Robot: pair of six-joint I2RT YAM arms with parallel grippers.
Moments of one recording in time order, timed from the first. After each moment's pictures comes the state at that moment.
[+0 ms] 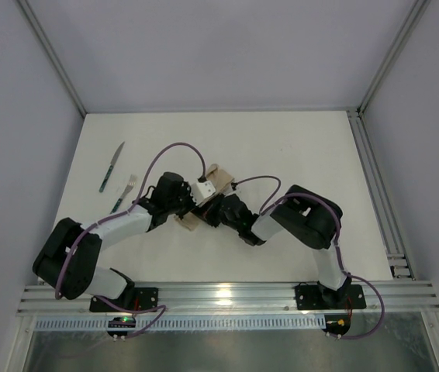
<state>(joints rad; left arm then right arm) -0.56 1.41 0.66 0.02 0.16 0.55 0.91 2.03 0.76 0.91 0.05 1.46</state>
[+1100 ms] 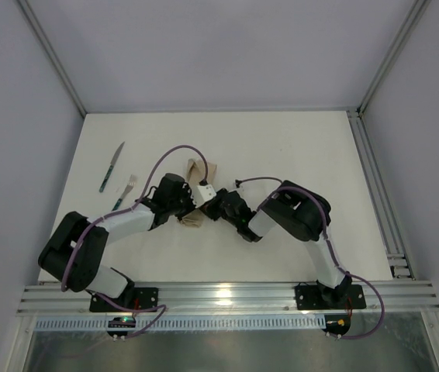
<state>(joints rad) -0.55 1.46 0.66 0.03 0.16 0.61 0.85 2.15 0.82 1.01 0.11 1.54</state>
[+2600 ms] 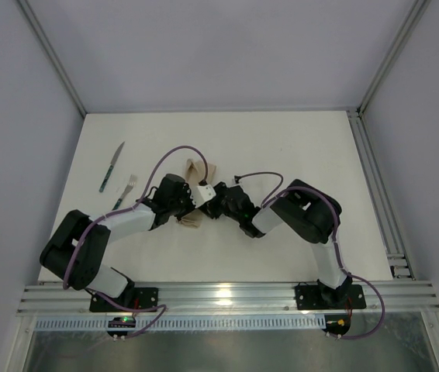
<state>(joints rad) -0.55 1.48 0.66 0.04 0.12 0.61 0.83 2.07 0.81 0.94 -0.02 1.53</state>
